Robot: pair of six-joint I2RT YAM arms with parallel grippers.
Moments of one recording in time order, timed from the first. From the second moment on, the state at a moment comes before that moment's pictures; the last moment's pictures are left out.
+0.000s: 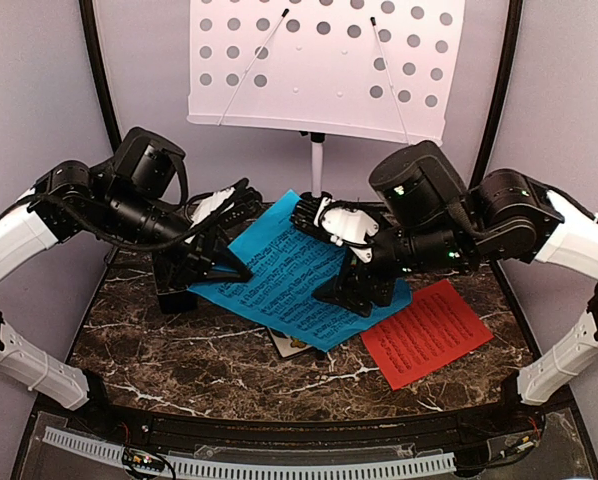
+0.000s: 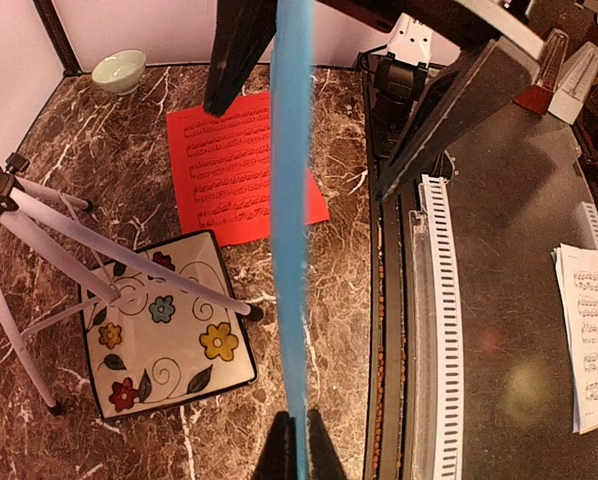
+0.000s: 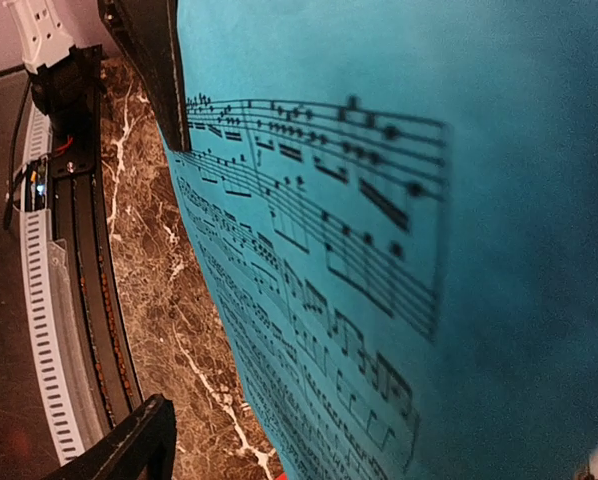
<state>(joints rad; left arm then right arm) -0.96 1.28 1.52 -0.99 0.41 0.31 1.30 1.40 1.62 -0.92 0.20 -0.16</state>
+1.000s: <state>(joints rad) -0.96 1.26 1.50 -0.94 0.31 0.37 1.29 1.49 1.74 -0.99 0.15 -0.13</state>
